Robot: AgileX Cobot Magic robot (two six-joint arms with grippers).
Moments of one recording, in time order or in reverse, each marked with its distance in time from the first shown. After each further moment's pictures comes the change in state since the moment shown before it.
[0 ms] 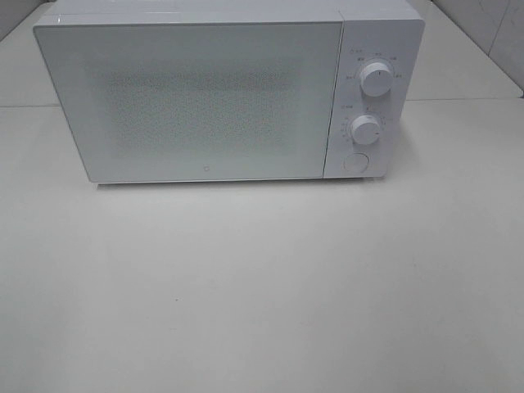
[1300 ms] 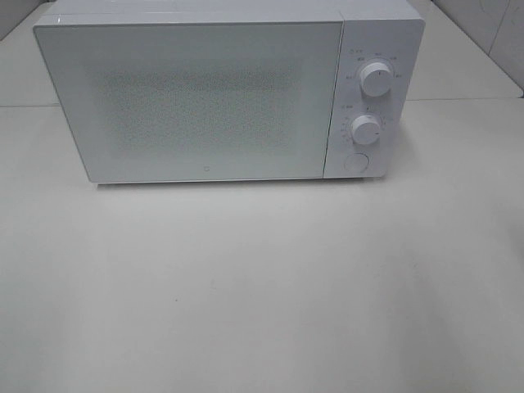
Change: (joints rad) left arm 0.000 0.000 0.000 0.000 0.000 -0.001; right arm 0.000 0.729 0.293 -0.027 -1.090 0.512
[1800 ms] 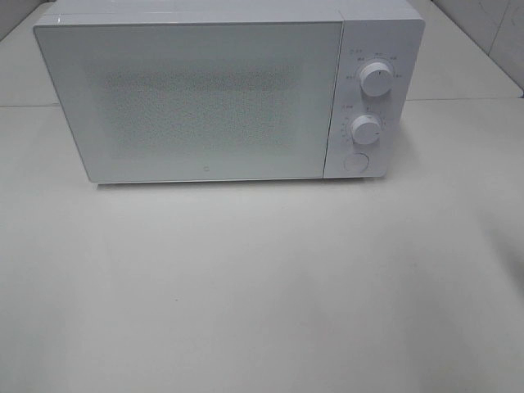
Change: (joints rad) left arm 0.000 0.000 0.000 0.000 0.000 0.000; right arm 0.000 0.212 0.102 -0.033 -0.275 0.585
